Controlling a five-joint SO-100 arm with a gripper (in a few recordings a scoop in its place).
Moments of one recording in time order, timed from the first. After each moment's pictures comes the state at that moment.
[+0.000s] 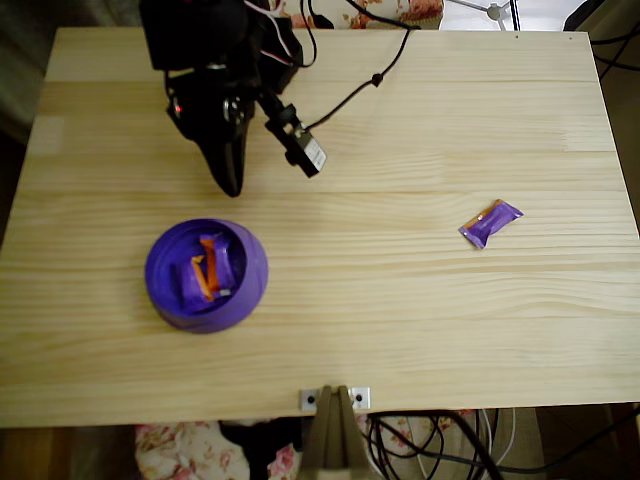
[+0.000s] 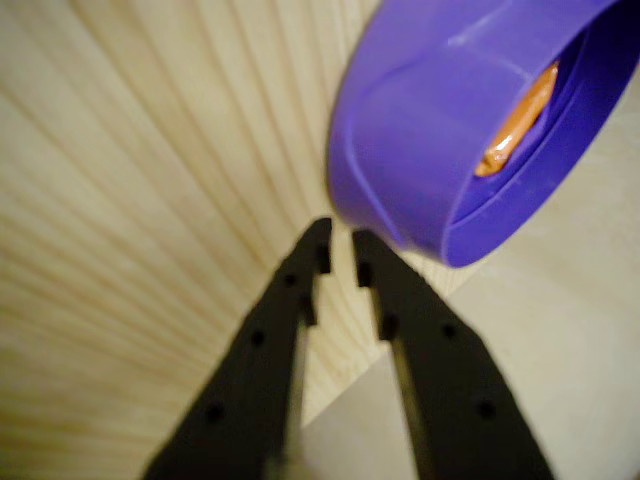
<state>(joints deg) -1.1 190.9 177.1 61.6 5.0</state>
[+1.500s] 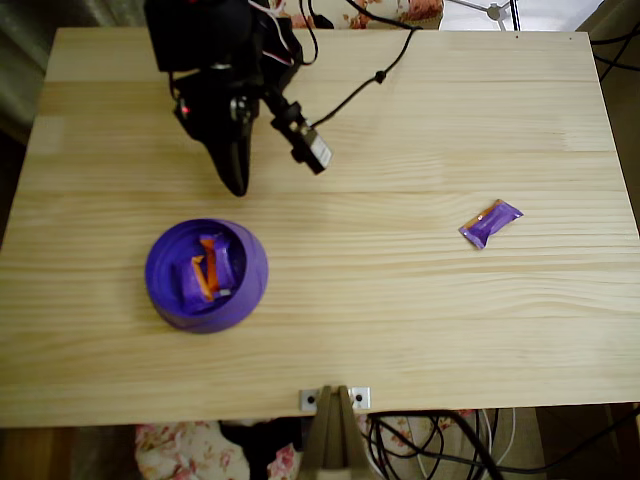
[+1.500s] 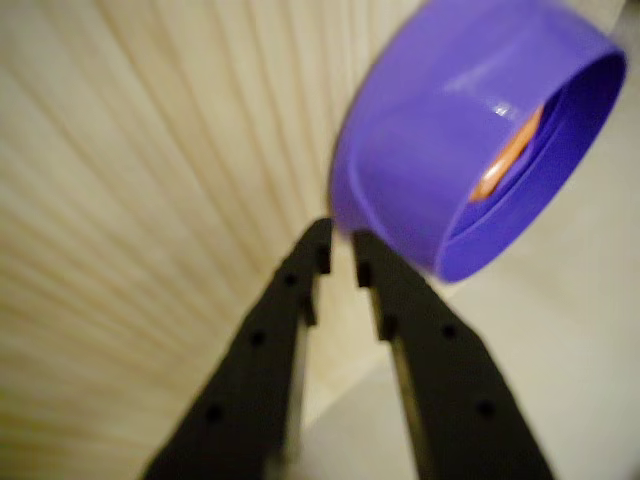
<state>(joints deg) -2.4 190.9 177.0 62.6 7.3</state>
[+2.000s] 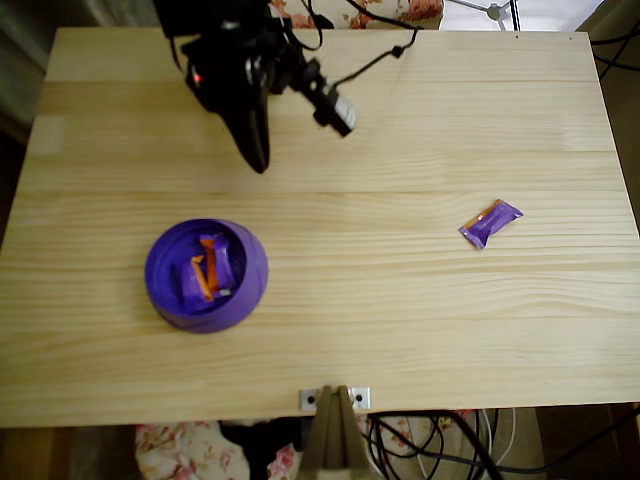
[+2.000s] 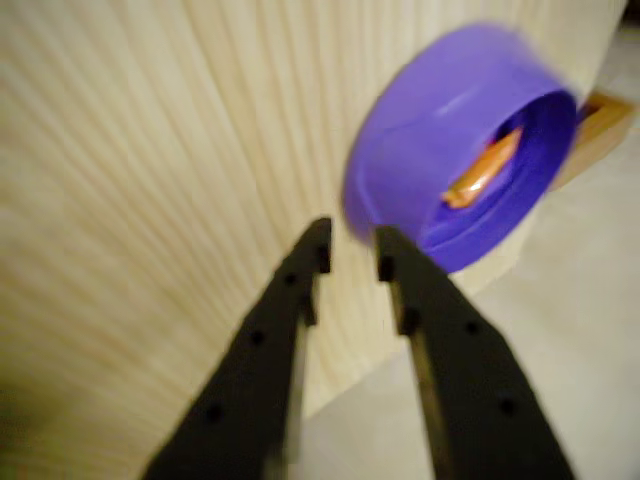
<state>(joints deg) -14.2 180.5 159.2 72.9 12.0</state>
